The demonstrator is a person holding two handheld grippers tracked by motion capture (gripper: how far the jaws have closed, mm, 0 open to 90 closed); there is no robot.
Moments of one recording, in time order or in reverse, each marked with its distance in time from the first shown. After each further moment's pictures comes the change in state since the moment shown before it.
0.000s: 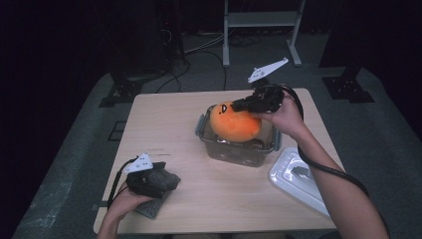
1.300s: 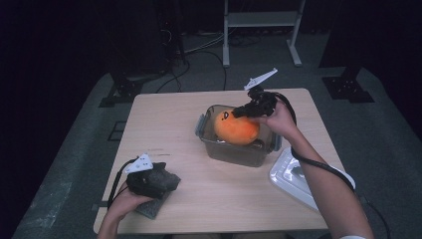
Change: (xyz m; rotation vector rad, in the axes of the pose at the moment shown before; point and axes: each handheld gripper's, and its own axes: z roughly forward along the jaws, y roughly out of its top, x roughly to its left) left arm 0.000 -0.001 0.000 0.012 -0.010 0.001; right arm -0.042 -0.034 0.047 0.085 0.009 0.072
